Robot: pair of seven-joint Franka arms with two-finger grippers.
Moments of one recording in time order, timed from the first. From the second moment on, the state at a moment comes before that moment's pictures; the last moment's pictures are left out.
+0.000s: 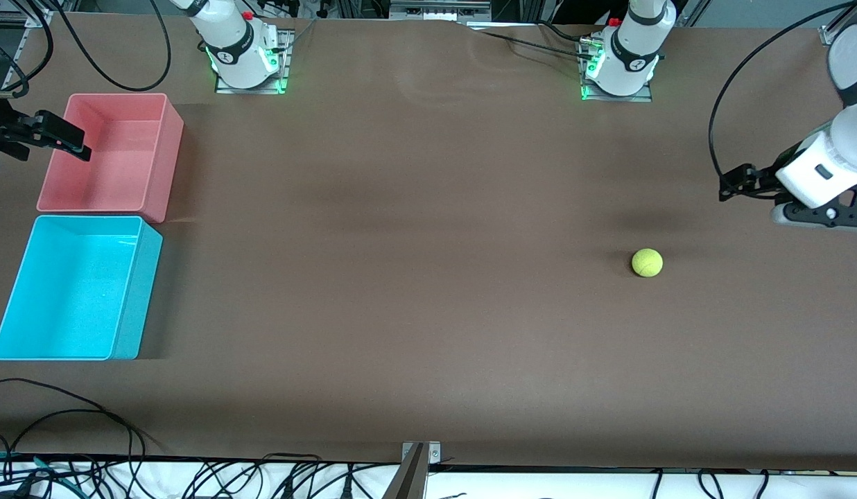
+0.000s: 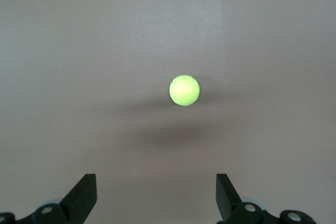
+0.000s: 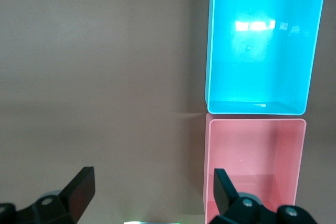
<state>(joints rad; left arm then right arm) 0.08 0.03 -0.04 -1.82 0.04 1.75 0.12 0.01 -0.01 -0.05 -1.59 -0.01 1.52 -0.05</state>
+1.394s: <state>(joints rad) 0.11 0.22 -0.03 -2.12 0.03 2.32 1.05 0.01 -0.01 -0.05 -1.59 -0.01 1.52 -0.05</state>
